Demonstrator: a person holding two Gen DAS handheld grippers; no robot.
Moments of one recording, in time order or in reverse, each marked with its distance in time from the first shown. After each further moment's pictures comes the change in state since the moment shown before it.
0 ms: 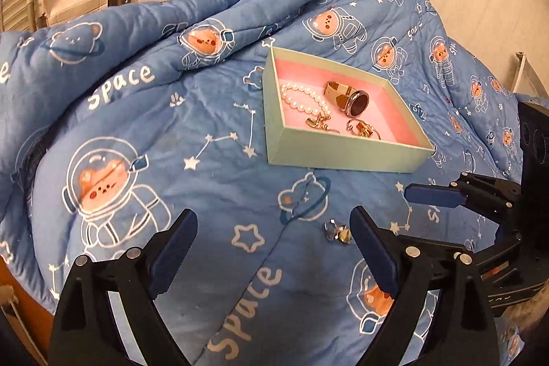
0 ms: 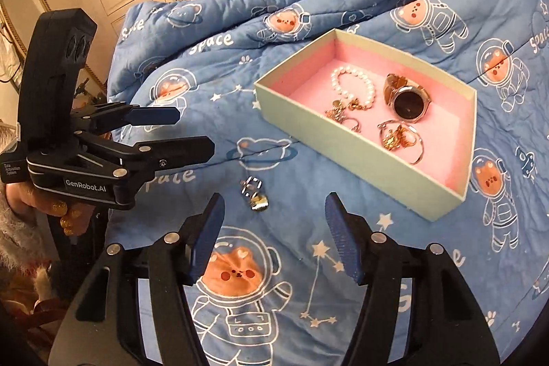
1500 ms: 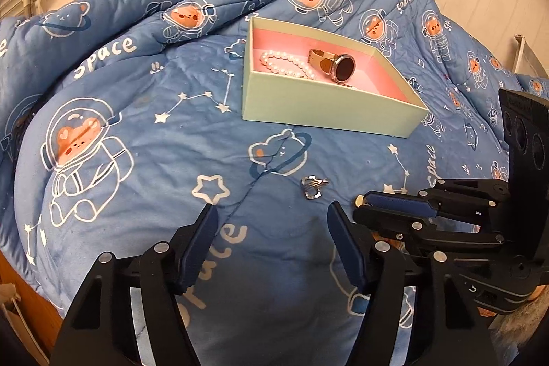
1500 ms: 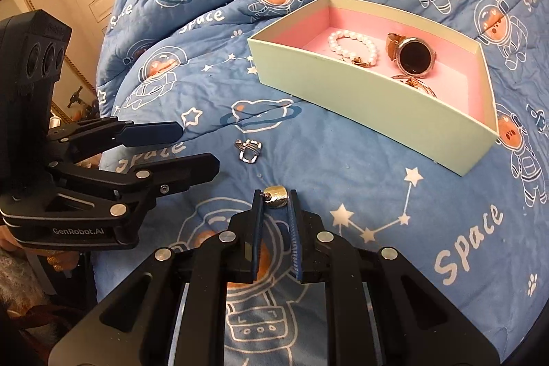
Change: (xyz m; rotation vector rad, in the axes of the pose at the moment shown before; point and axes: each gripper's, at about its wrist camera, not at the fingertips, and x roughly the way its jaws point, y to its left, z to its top) left arm 0.014 -0.027 -0.032 0.052 0.022 0.011; right arm 0.017 -0.007 -0.031 0.100 -0.013 -0.017
